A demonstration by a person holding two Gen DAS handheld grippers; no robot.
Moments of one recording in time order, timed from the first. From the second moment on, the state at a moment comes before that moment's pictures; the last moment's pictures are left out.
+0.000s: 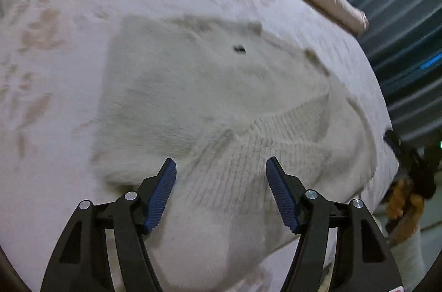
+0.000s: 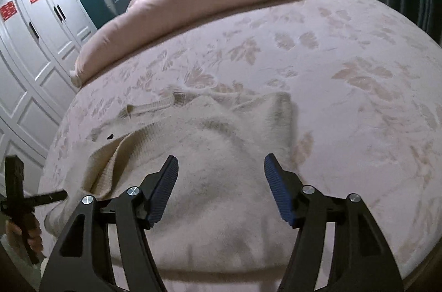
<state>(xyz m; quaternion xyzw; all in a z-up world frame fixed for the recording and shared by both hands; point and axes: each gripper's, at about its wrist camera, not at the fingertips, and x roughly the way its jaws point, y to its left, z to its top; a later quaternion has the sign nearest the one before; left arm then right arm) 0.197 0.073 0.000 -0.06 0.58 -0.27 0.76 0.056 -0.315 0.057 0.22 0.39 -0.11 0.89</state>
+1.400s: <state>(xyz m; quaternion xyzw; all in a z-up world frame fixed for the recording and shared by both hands) 0.181 0.165 0.000 -0.19 0.54 -0.10 0.82 -0.004 -0.336 -0.005 0.31 0.44 -0.17 0.83</state>
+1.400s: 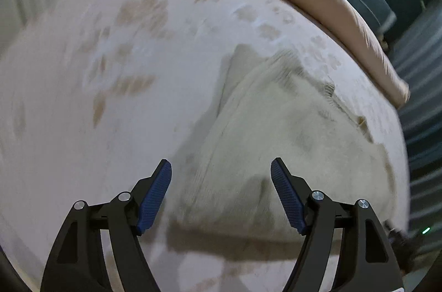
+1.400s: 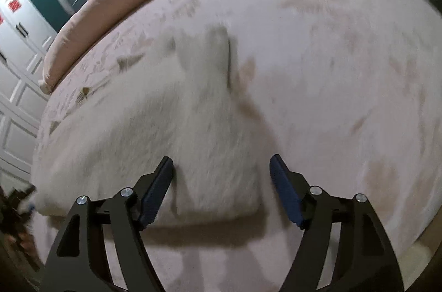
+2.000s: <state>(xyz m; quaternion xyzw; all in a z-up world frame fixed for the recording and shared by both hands) 0.107 0.188 0.055 -0.24 0.56 -0.19 0.77 -0.034 -0.314 0.060 0.36 0.44 -0.06 0.82</state>
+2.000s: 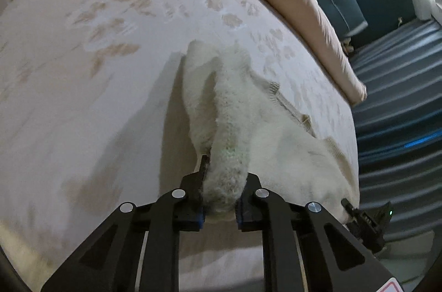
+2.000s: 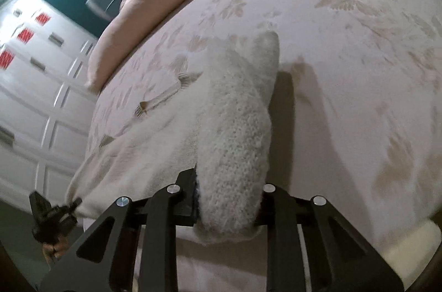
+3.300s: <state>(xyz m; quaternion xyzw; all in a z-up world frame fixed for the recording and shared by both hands) 0.172 0.120 0.007 -0.08 0.53 -0.13 0.83 0.002 -0.338 0.008 0.25 0.46 -0.16 0.84</state>
